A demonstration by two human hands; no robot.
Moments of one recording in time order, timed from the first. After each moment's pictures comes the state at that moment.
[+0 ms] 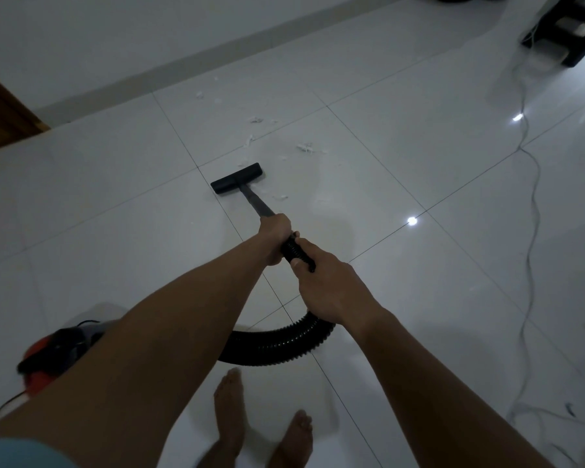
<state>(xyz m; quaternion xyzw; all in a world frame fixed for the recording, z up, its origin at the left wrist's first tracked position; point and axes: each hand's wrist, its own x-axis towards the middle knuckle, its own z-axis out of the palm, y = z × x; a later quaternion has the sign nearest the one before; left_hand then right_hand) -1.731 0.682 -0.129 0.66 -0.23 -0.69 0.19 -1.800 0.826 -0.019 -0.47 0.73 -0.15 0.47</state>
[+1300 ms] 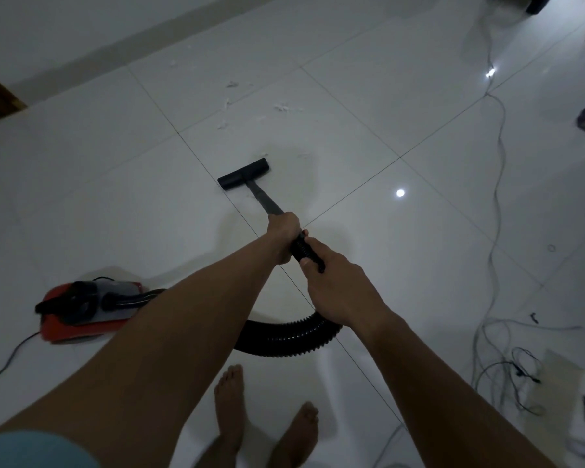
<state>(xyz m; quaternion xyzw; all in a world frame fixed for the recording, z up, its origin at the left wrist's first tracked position) -1.737 0.888 -0.151 0.65 -0.25 -0.70 0.16 -1.789 1.038 -0.039 -0.41 0.76 -0.18 0.46</state>
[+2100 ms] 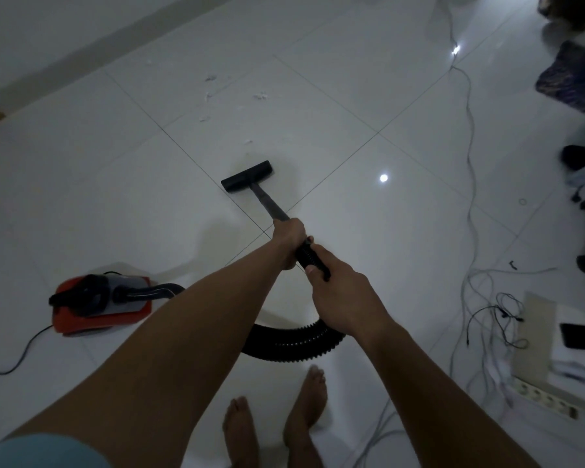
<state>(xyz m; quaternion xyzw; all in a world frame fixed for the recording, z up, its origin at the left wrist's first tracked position) -1.703 0.996 -0.144 0.63 -0.29 -0.71 0.12 -1.733 1.151 -0.024 -0.36 0.79 -0.21 0.45</state>
